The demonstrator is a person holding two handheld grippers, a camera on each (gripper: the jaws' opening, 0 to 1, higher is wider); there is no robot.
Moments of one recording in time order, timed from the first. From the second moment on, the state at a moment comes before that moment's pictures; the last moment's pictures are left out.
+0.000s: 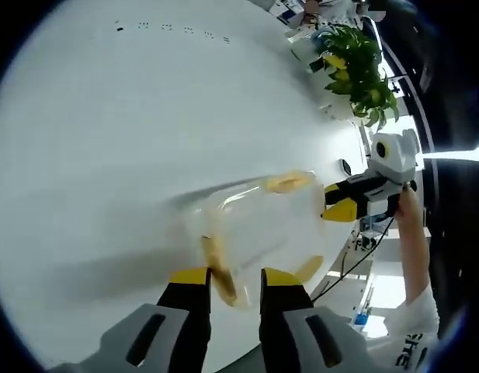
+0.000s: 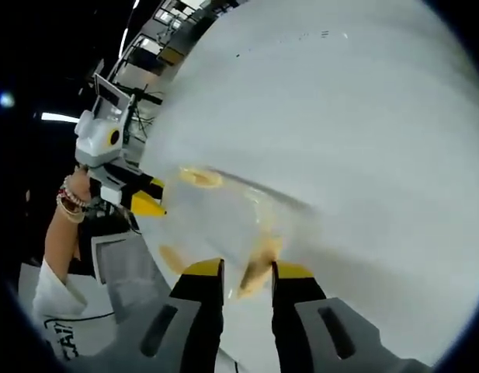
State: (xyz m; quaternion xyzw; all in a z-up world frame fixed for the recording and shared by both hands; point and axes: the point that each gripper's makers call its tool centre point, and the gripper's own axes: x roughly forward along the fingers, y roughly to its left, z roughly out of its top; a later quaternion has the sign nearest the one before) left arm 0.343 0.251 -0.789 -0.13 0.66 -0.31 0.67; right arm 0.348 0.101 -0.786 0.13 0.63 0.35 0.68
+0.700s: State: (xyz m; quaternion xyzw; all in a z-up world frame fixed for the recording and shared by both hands) left arm 0.344 0.257 -0.786 -0.13 0.65 -0.30 0.68; right arm 0.344 0.105 -0.793 0.17 0.64 0.34 0.67
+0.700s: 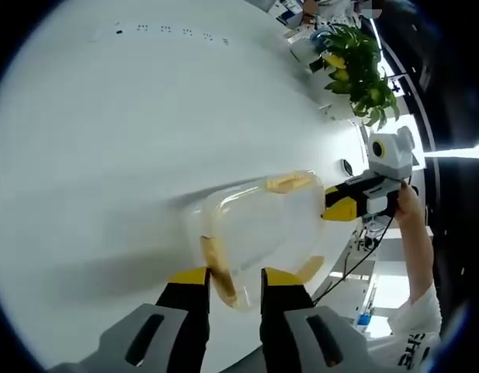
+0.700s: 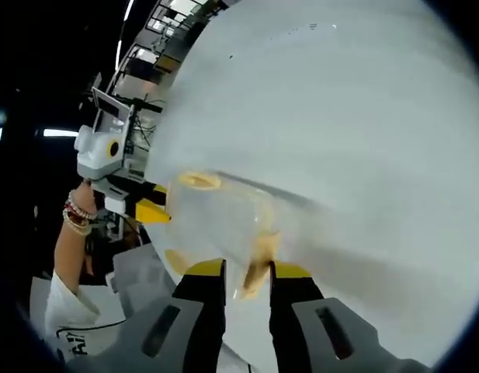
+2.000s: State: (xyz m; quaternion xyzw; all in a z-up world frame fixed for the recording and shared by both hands) left arm 0.331 0.169 -0.762 0.06 0.38 -0.51 0.77; right arm 0.380 0.187 -0.750 0.01 0.47 0.49 0.73
